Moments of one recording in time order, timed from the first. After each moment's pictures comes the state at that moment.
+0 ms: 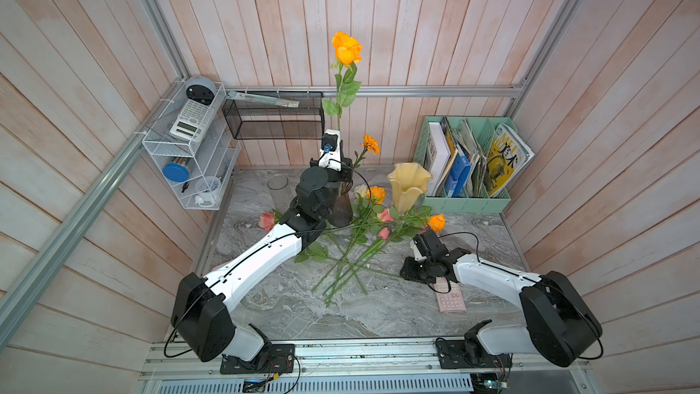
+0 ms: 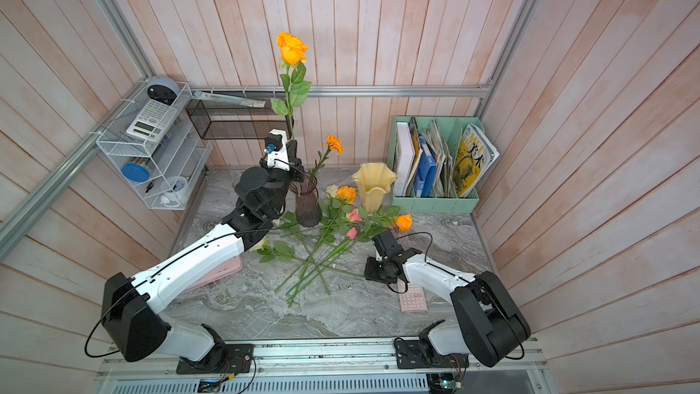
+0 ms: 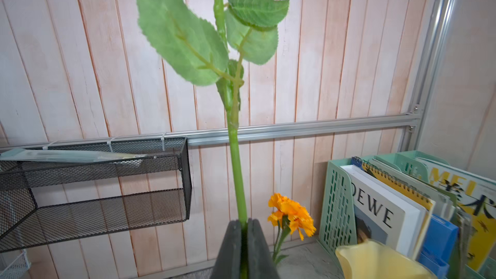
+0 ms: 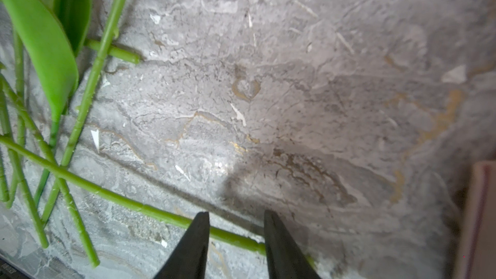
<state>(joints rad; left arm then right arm) -0.64 1.50 1.28 0.46 -0.42 0.13 0.53 1.38 0.61 -0.40 -0.18 0.65</state>
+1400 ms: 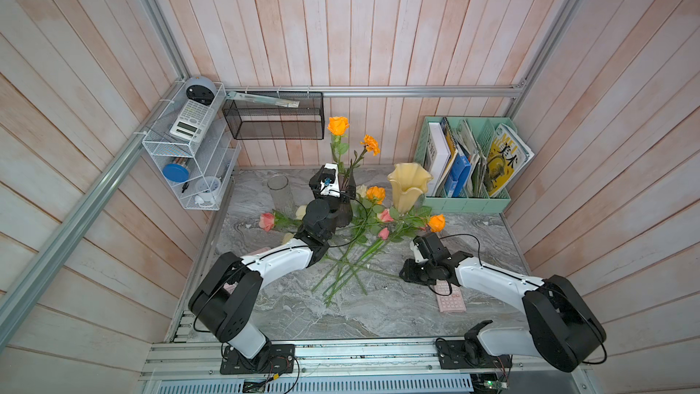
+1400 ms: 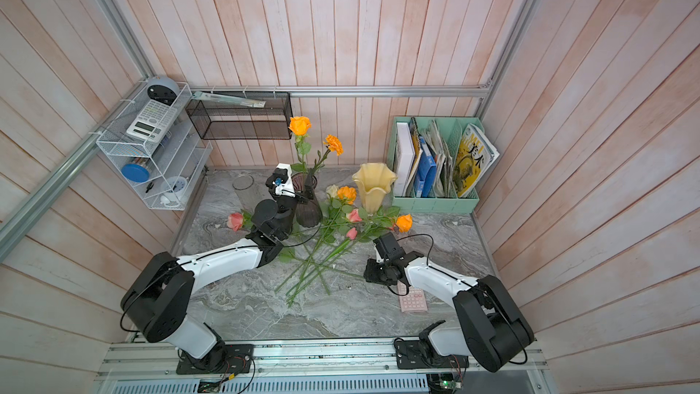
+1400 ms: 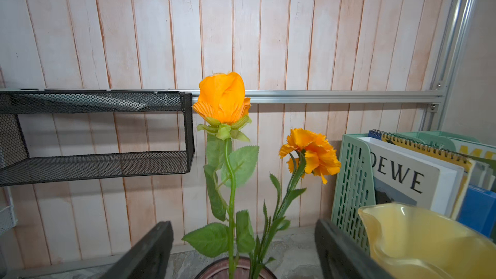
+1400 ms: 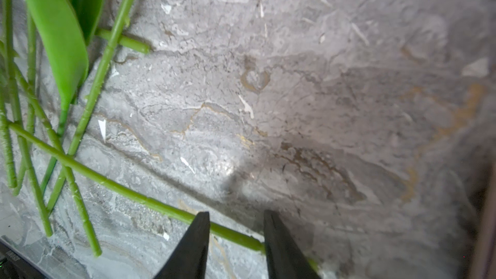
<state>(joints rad) -0.66 1.56 0.92 0.89 -0.45 0.09 0.53 1.34 0.57 -0.37 -0.21 0.63</state>
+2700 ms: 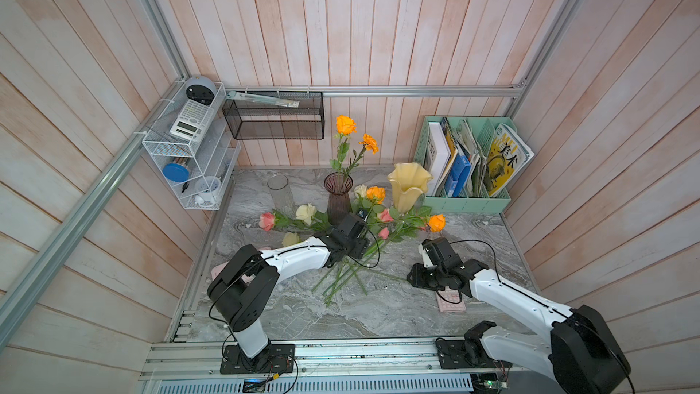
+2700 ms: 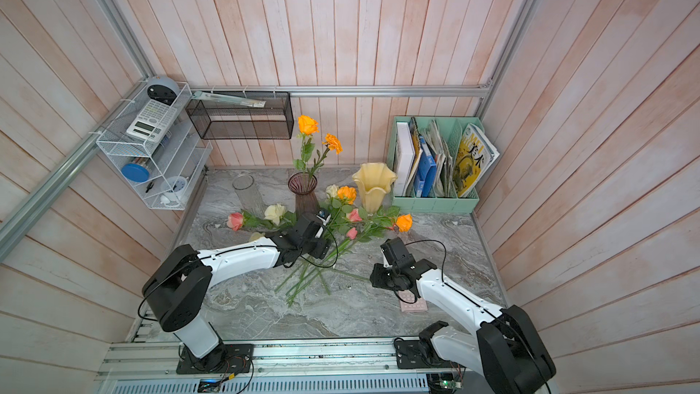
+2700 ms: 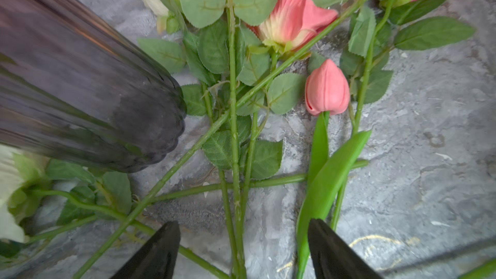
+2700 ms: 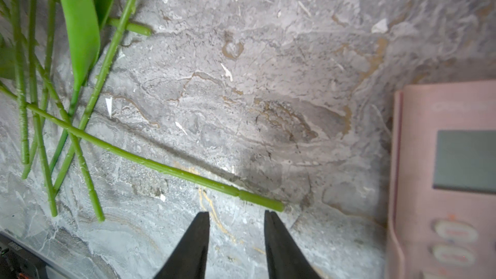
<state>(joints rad) -0.76 1.73 1.05 -0.20 -0.18 -0.10 0.52 1.14 0.51 -0.48 -0.18 0.64</state>
